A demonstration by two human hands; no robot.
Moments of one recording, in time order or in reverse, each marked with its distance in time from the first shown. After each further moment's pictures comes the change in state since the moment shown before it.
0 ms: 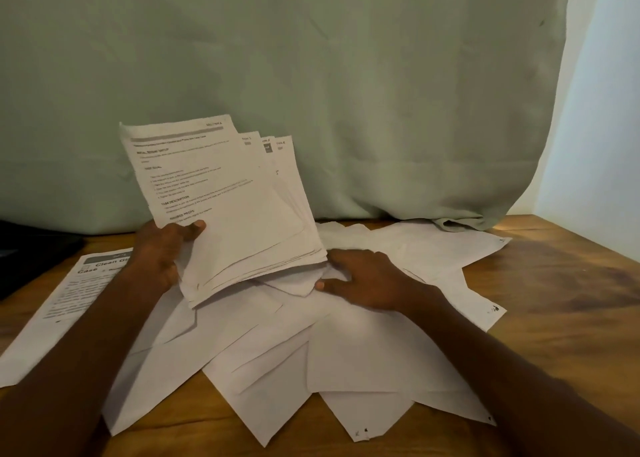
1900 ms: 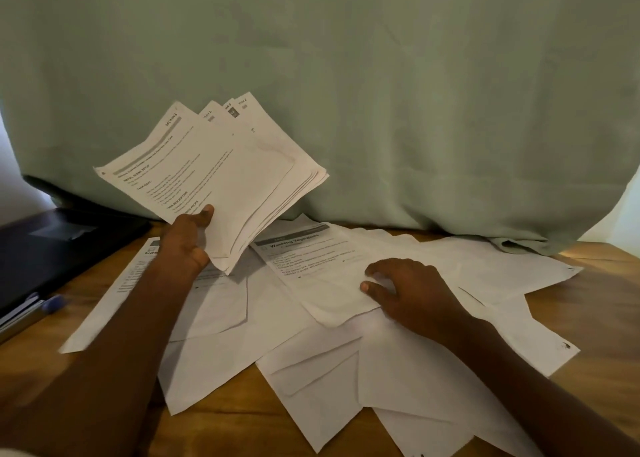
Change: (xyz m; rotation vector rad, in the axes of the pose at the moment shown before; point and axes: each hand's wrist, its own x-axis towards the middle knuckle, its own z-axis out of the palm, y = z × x) left_hand 0.005 0.022 -0.035 -0.291 0.061 -0.085; right_hand -0.006 -0.033 -0.001 -0.167 0.031 0.104
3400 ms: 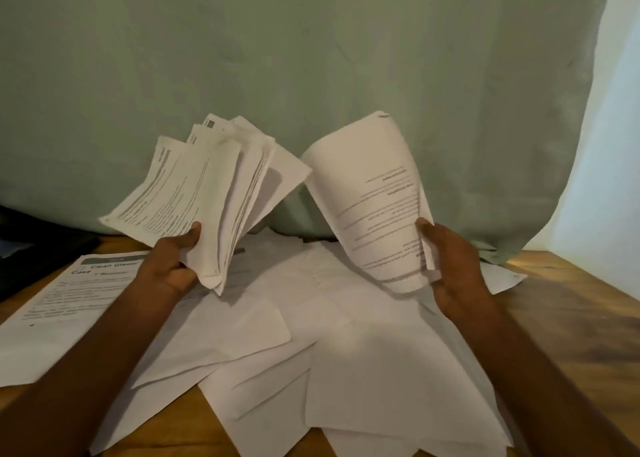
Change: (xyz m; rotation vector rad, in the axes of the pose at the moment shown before) left_hand -0.017 -0.031 0.027 -0.140 -0.182 -0.072; right_hand 0.005 0.069 -0.059 1.480 0.574 0.340
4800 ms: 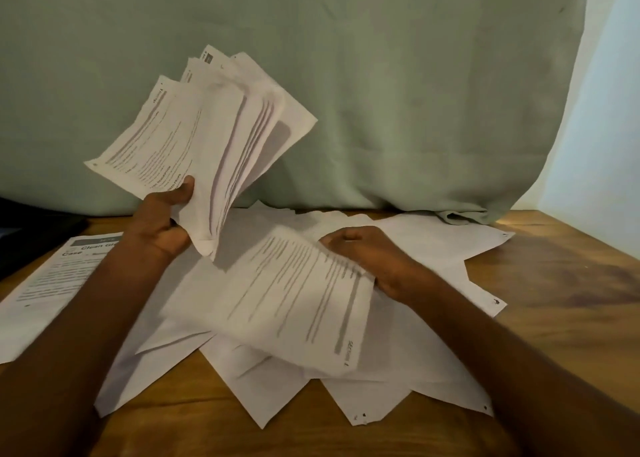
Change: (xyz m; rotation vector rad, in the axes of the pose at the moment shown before) left_hand -0.017 0.019 0.025 0.114 -0.099 0.057; right_hand -0.046 0.033 0.055 -0.394 -0.482 0.244
